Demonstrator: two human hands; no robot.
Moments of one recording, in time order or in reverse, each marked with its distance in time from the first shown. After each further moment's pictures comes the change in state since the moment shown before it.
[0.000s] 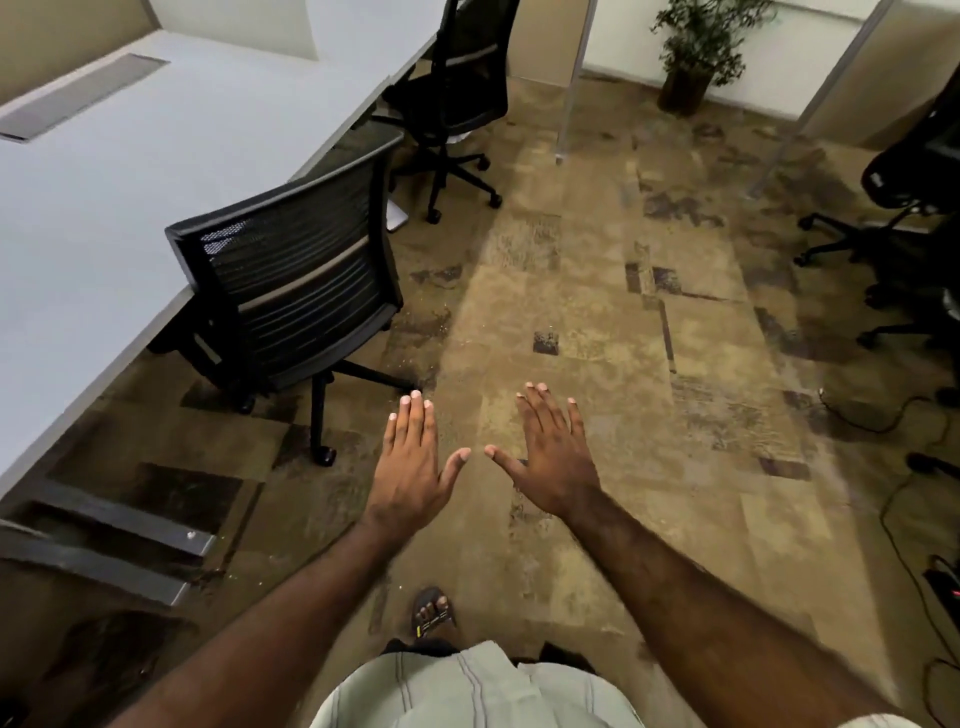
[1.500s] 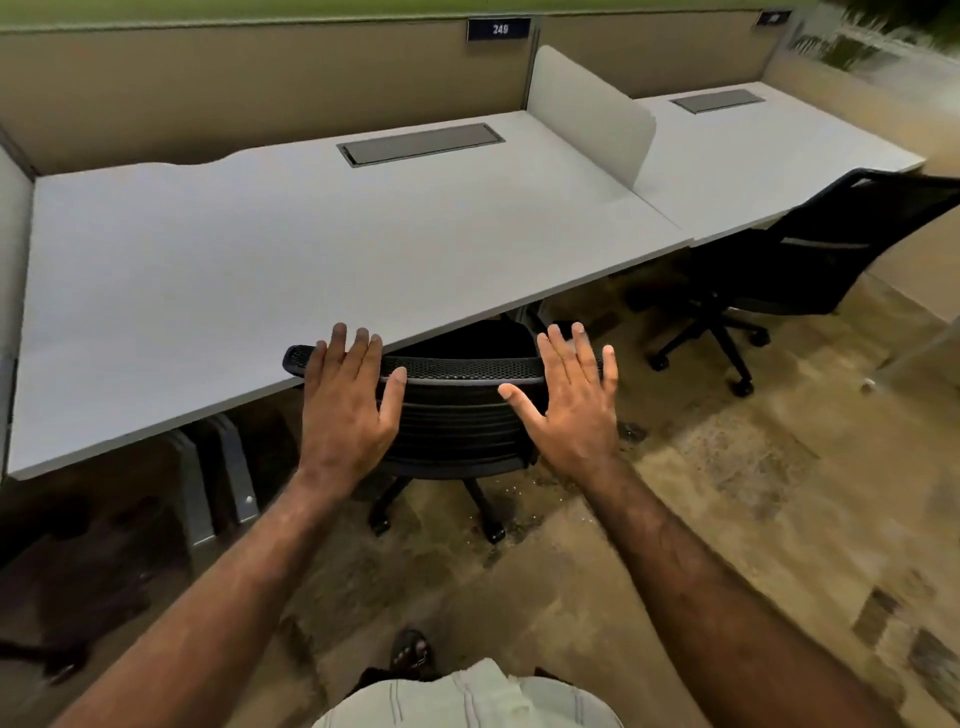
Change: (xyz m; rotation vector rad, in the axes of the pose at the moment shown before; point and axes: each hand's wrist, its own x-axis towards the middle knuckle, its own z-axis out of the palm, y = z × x) left_hand 0.281 -0.195 -0.166 0.209 0.772 -0.777; right_hand 0.551 -0.106 -0.069 0.166 0.185 -0.709
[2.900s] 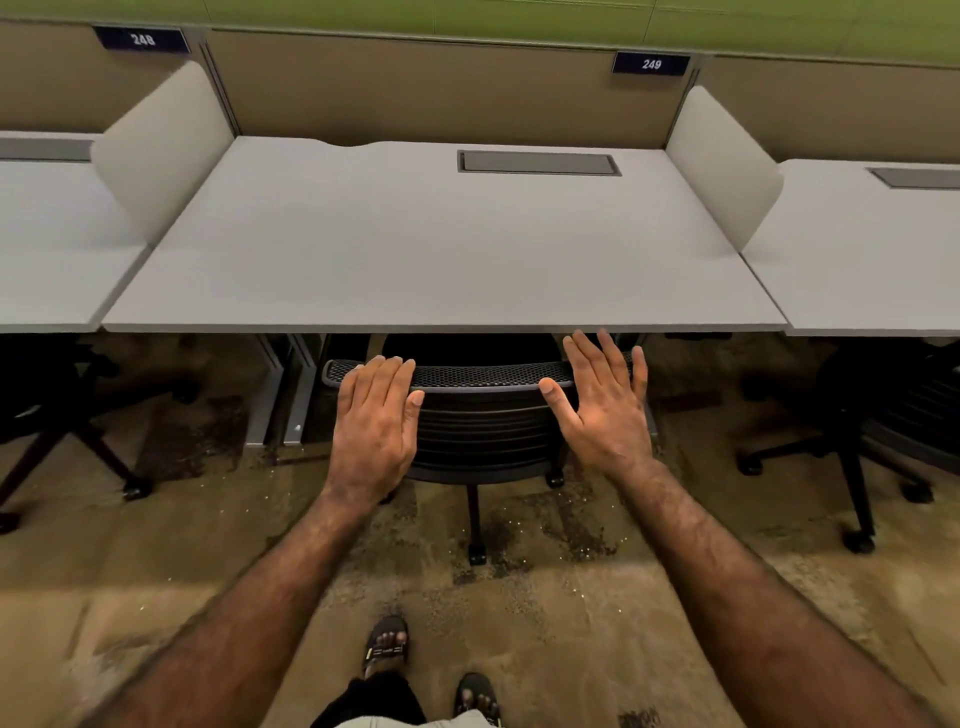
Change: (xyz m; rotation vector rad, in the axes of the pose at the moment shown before) left_hand -0.035 0.199 0.048 0.205 0.084 -0.274; right_hand 0.100 0.197 -0.004 0.196 -0.168 -0.409
